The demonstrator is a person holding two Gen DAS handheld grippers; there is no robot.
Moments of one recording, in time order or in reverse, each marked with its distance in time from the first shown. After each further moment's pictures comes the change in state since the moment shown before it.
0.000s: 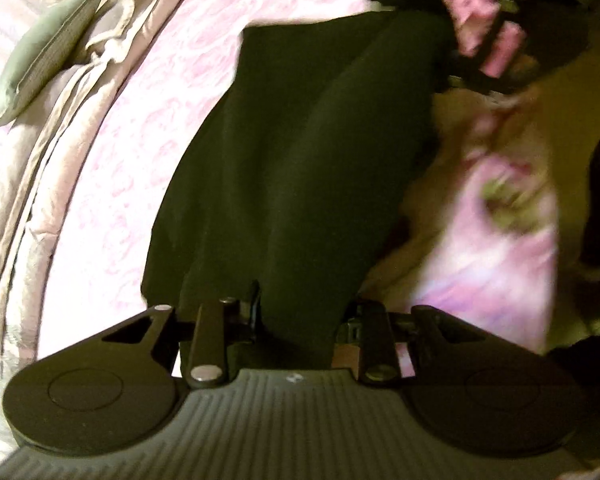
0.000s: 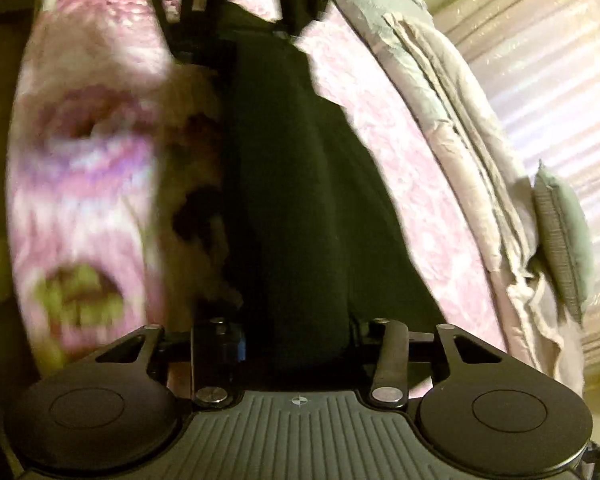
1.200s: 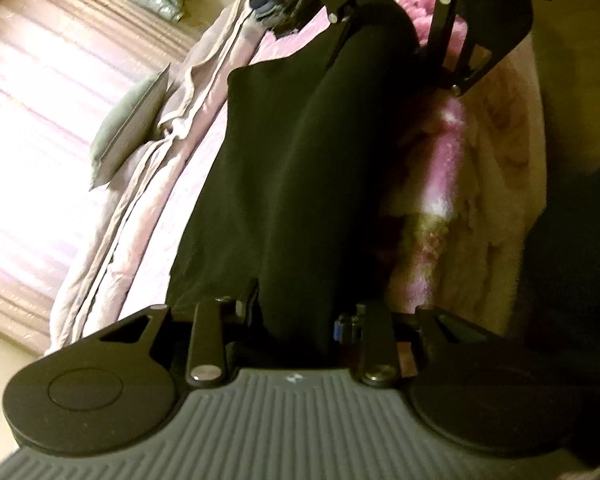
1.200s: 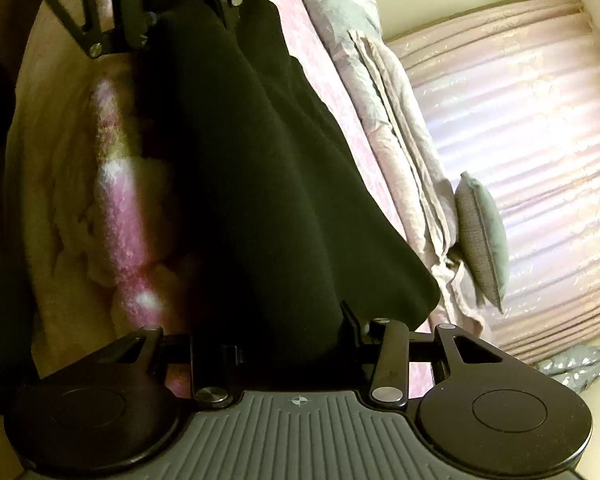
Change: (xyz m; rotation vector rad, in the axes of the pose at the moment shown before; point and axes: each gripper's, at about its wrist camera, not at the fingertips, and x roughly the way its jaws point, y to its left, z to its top) left arm 0.022 -0.188 -0.009 0.019 -0.164 0.473; right arm -0.009 0.087 -0.096 -0.063 -0.036 -0.319
